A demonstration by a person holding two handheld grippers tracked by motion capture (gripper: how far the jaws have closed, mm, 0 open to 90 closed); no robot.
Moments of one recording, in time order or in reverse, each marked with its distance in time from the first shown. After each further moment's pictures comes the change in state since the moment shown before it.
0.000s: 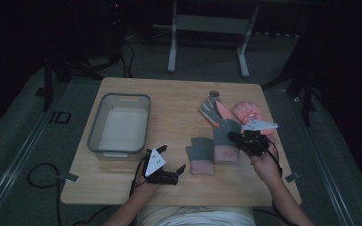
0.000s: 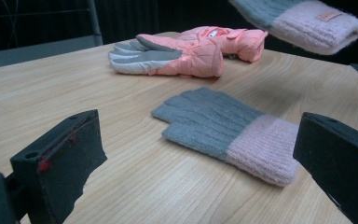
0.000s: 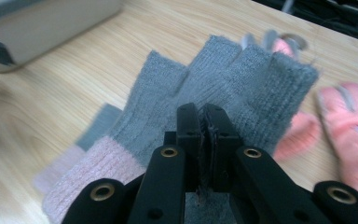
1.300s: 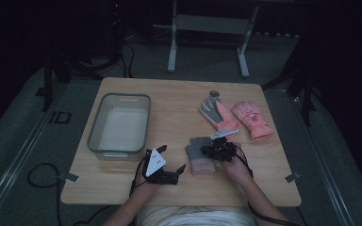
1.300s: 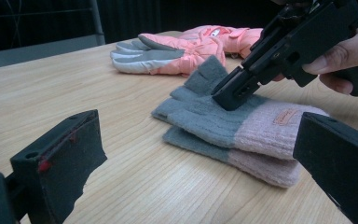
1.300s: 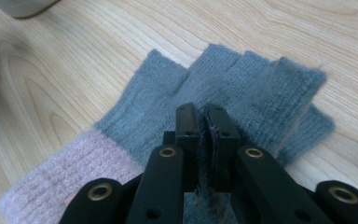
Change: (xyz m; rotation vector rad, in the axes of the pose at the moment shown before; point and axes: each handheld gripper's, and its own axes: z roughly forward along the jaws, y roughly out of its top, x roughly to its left) left arm -0.001 0.000 0.000 0.004 0.012 -0.002; right arm 0.035 -0.030 0.099 0.173 0.209 0.022
